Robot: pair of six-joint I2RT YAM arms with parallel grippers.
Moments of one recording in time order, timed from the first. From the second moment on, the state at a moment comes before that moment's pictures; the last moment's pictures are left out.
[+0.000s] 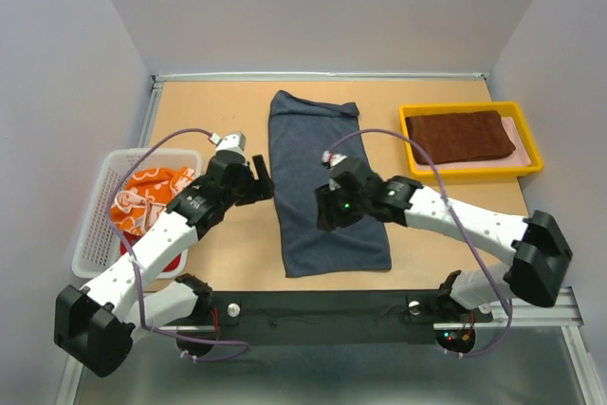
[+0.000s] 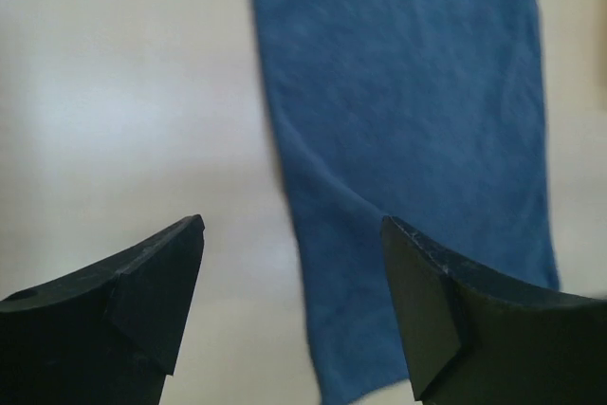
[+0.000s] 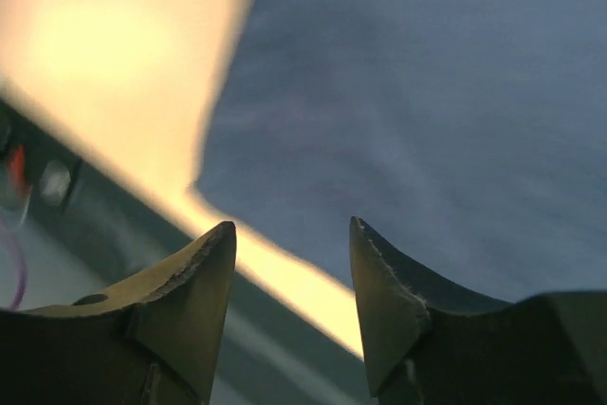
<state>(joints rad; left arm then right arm) -0.49 0.99 0.76 -0.45 -0.14 -0.57 0.99 1.44 1.07 -0.53 -0.04 0.53</state>
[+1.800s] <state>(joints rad) -1.01 1.28 0.81 -0.56 -0.01 -0.91 0.59 1.34 0.86 -0.57 -0.07 0.48</state>
